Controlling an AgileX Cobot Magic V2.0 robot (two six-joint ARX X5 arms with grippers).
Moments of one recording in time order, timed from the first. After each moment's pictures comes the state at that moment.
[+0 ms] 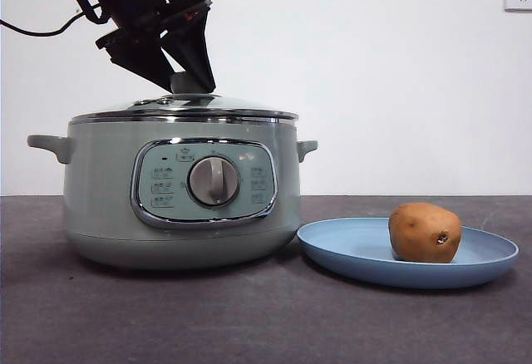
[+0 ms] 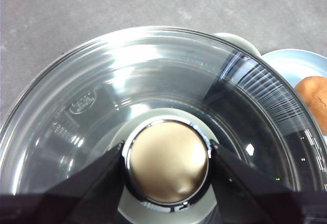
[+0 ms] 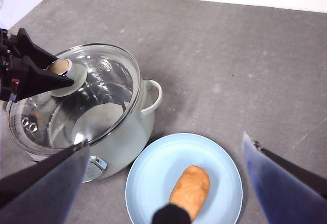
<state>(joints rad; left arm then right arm) -0.43 1.61 1.39 -0.58 0.15 0.11 0.33 0.98 1.25 -0.79 -0.15 0.03</state>
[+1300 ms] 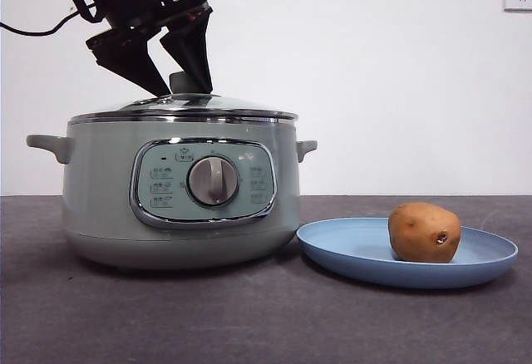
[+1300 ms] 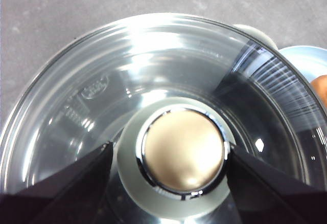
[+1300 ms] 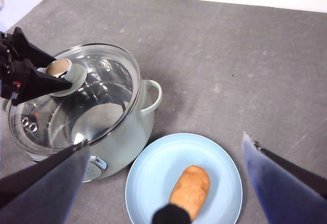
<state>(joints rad) -0.42 1.61 1.41 -0.63 0.11 0.07 0.33 0.98 1.25 -0.79 -0.15 0.03</state>
